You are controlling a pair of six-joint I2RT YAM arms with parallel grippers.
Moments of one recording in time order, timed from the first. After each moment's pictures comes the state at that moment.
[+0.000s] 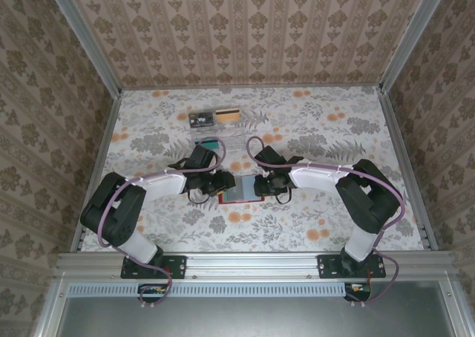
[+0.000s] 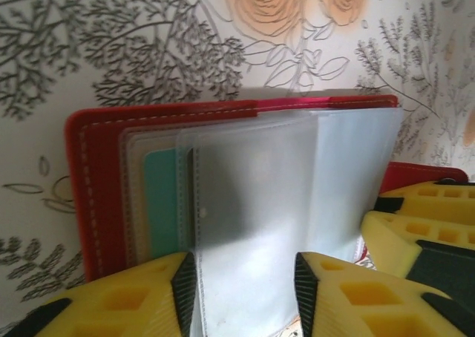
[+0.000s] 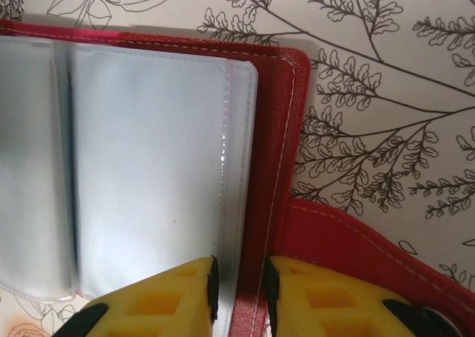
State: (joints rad) left arm -0.61 1.57 0.73 -0.16 0.42 -0.81; right arm 0.69 1.74 0.97 -0.42 -0.11 0.58
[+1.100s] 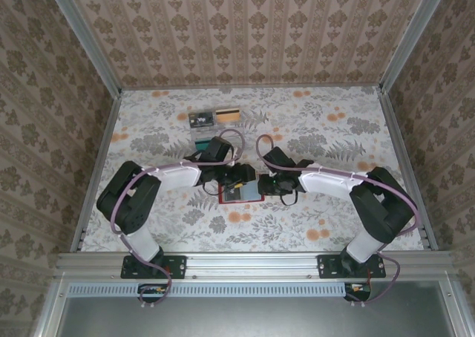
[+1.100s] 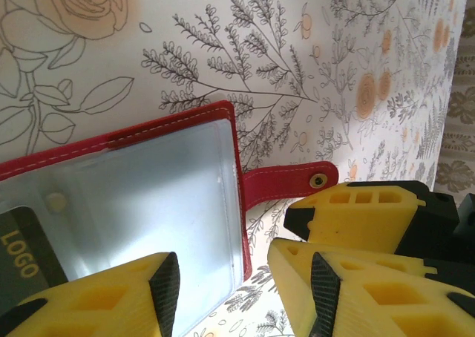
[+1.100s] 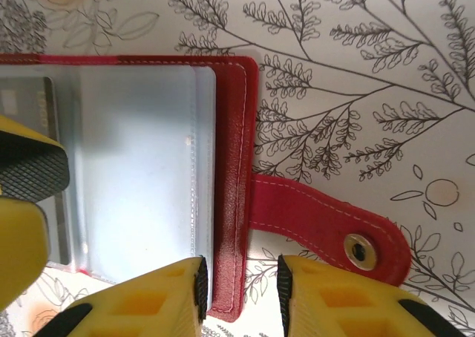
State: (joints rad) left arm -0.69 1.71 0.89 -0.08 0.55 -0.81; right arm 0.67 1.62 0.88 -0.38 -0.08 0.64
